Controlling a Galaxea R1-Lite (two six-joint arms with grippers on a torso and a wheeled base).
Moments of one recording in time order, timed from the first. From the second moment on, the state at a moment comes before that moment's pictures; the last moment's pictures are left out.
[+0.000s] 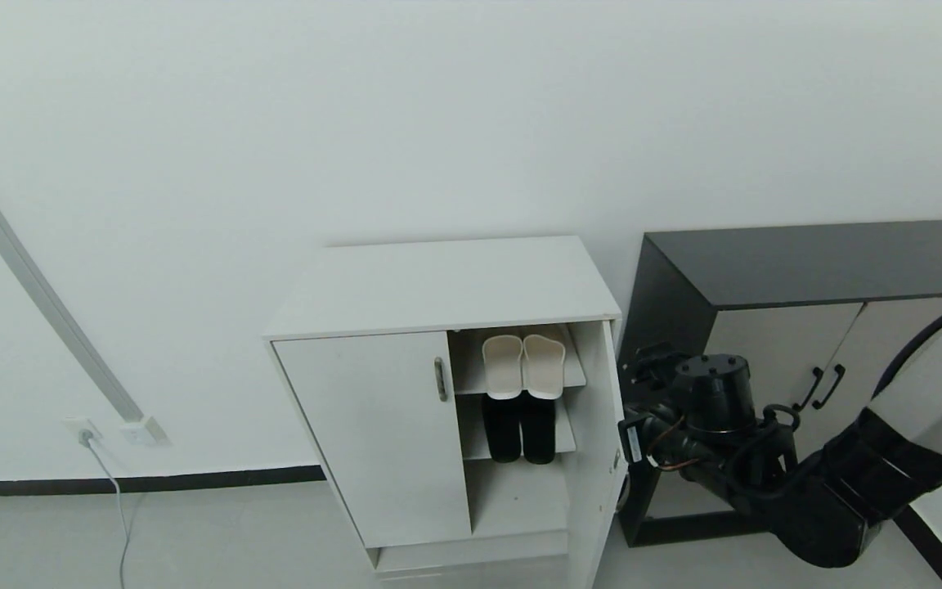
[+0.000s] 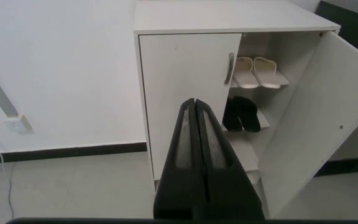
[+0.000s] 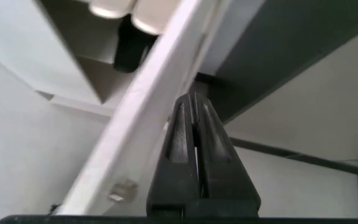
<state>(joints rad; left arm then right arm) 0.00 0.00 0.00 0.00 0.01 -0.02 0.58 2.06 -0.74 -0.90 -0.28 0.01</state>
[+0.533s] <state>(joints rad) 0.00 0.00 0.00 0.00 0.01 -0.02 0.67 2.05 -0.71 -1.00 -0.20 0.09</state>
